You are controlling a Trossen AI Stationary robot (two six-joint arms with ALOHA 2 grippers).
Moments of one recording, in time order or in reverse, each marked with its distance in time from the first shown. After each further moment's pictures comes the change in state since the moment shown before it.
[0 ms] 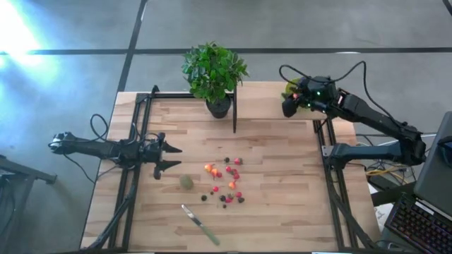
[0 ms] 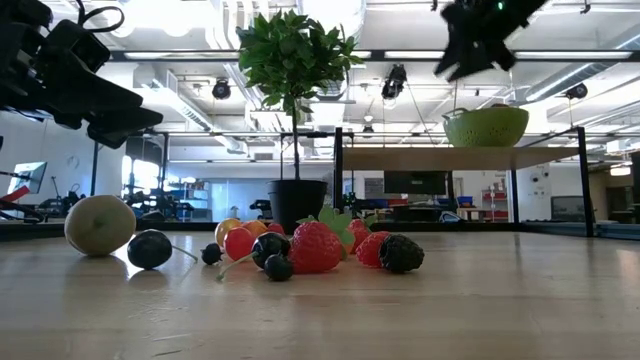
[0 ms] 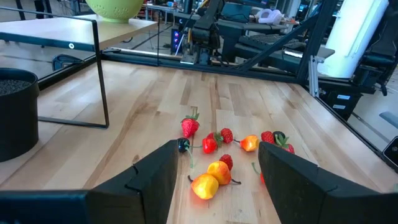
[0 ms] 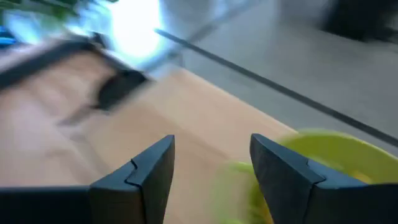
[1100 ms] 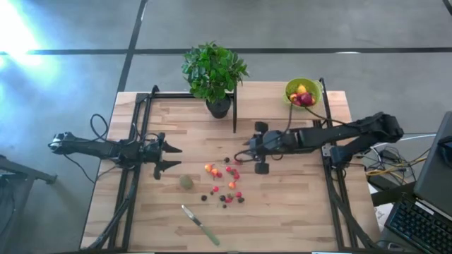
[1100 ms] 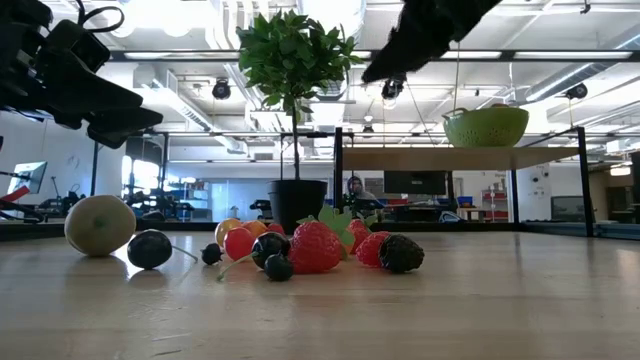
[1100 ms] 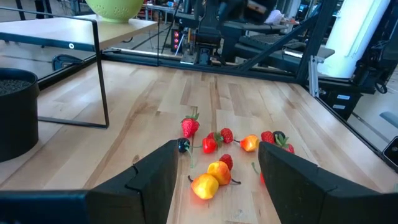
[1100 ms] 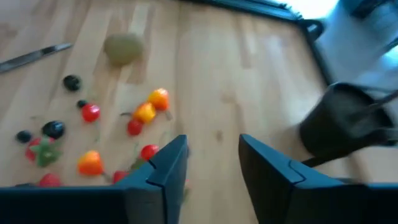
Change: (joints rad) left arm 0.000 0.000 0.000 0.000 0.000 0.000; right arm 0.607 0.408 -0.023 0.325 -0.047 -0.313
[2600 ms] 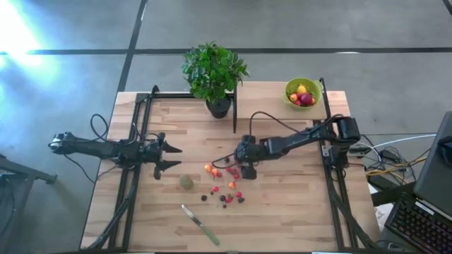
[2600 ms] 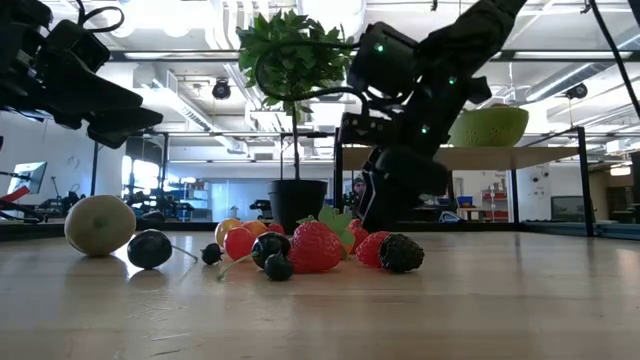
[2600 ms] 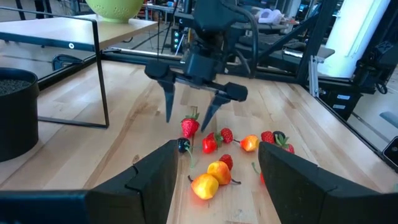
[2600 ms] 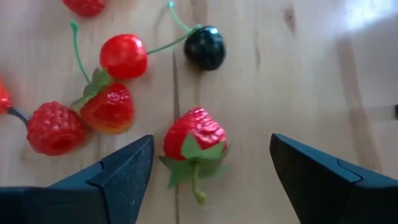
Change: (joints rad) left arm 0.000 0.000 0.000 0.000 0.000 0.000; right arm -0.082 0.467 0.001 0.092 -0.091 0.073
